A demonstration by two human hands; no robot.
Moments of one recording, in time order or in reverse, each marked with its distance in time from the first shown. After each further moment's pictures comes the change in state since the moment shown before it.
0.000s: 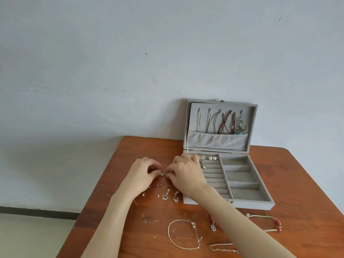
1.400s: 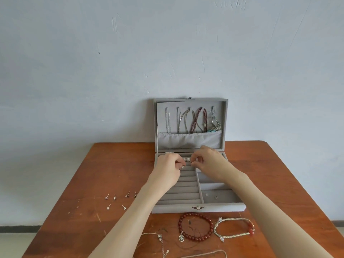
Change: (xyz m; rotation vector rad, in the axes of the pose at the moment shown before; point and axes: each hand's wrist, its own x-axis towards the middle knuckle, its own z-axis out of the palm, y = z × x) left_hand 0.041 0.112 0.076 -0.056 -0.093 0.069; right_hand -0.018 0.132 -0.056 0.228 -0.207 0.269
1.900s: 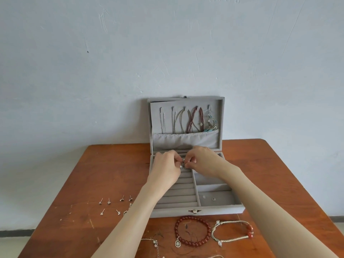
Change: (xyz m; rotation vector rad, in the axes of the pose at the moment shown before) left_hand 0.014 0.000 0.013 0.065 0.039 -0.067; right_hand 0.012 -0.002 -0.004 -0.020 -0.130 -0.011
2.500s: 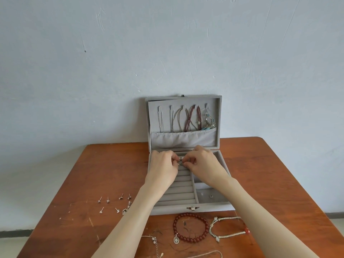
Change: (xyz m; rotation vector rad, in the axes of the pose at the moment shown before) left_hand -0.005 0.000 0.001 0.034 0.091 0.035; right_hand -0.016 0.000 0.021 0.133 0.257 0.037
